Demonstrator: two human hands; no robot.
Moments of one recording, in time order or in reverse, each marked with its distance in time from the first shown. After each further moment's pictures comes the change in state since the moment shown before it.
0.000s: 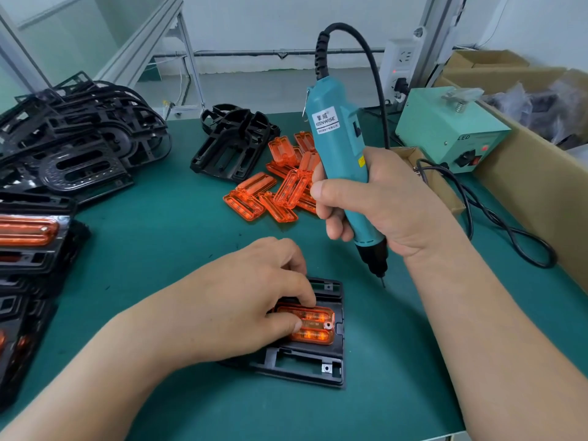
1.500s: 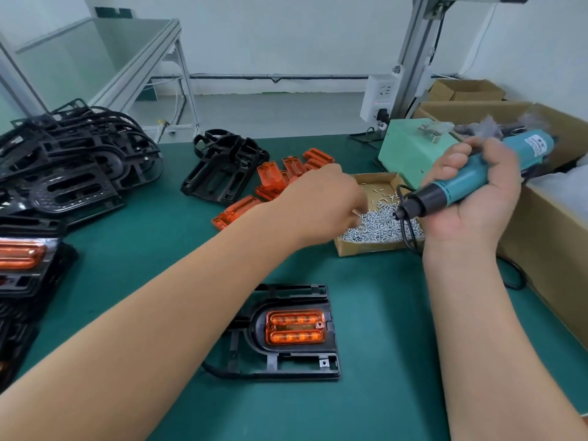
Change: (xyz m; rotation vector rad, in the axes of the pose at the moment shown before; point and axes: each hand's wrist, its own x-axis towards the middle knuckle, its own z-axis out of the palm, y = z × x) left_hand 0.170 0.009 -0.038 0.297 0.170 0.014; right_hand -0.007 0.004 -0.079 1.180 0.765 -0.336
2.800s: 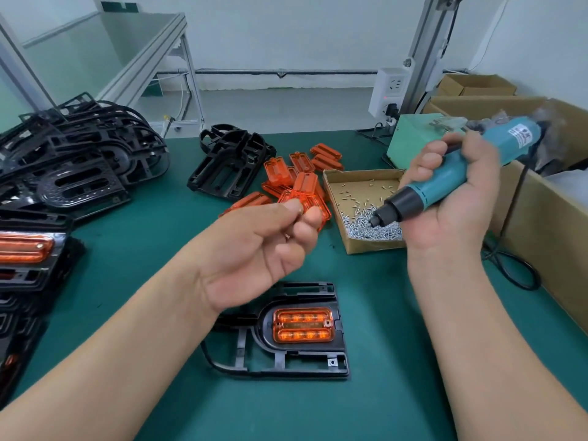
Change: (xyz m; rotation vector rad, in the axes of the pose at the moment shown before) left_hand -0.114 -0.009 -0.002 -2.231 -0.026 -0.468; right_hand -0.017 0.030 0.010 -0.053 -0.076 0.060
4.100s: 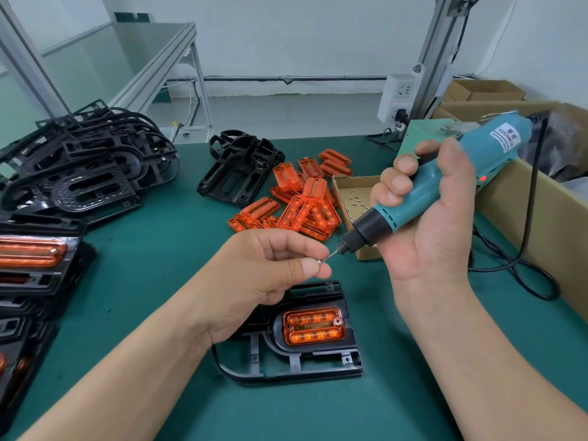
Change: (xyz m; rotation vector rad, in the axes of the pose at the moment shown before) left_hand -0.020 -0.018 -0.021 0.693 0.174 0.175; right_hand -0.033 0.032 0.017 -0.057 -0.201 0.072
